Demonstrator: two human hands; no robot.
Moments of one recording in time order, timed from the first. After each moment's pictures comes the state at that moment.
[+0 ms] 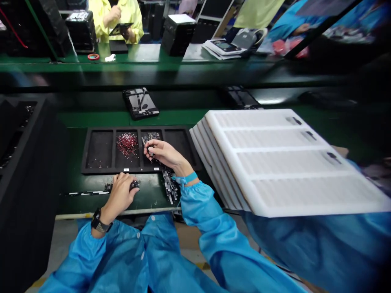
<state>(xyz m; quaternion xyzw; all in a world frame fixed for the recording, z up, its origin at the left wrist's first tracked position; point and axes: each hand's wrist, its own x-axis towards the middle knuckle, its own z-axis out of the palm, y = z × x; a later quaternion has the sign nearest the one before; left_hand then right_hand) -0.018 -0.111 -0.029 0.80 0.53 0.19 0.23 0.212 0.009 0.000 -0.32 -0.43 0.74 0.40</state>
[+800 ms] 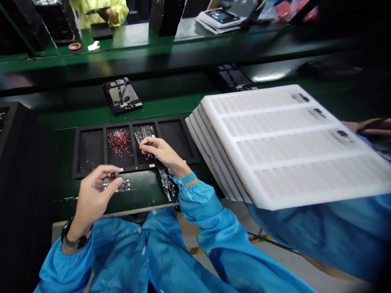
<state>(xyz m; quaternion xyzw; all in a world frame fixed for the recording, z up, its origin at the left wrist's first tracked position) -0.035 -0.101 0.079 0.61 0.54 0.39 0.43 0.212 -0.001 0.000 -0.40 -0.53 0.61 0.43</state>
